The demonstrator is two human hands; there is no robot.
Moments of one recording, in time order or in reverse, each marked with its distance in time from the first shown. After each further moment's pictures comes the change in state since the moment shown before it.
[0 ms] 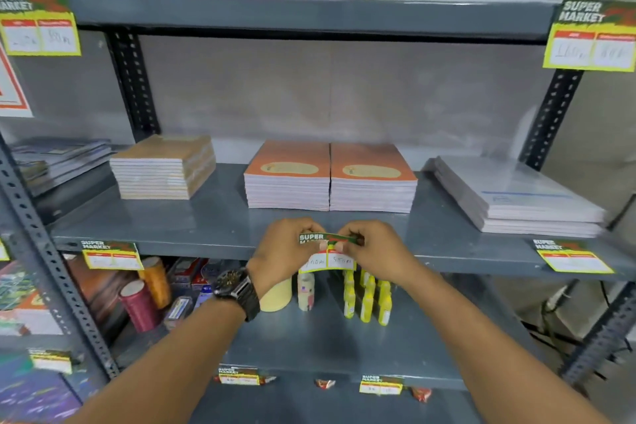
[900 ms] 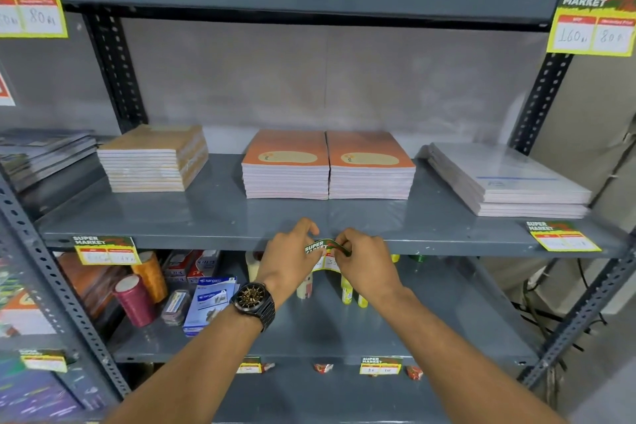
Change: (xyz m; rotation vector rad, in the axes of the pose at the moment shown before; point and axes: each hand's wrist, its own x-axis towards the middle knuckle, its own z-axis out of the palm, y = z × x) left_hand -0.024 -0.022 0.028 0.187 0.030 -0.103; right_hand -0.023 -0.006 0.057 -0.176 0.240 0.184
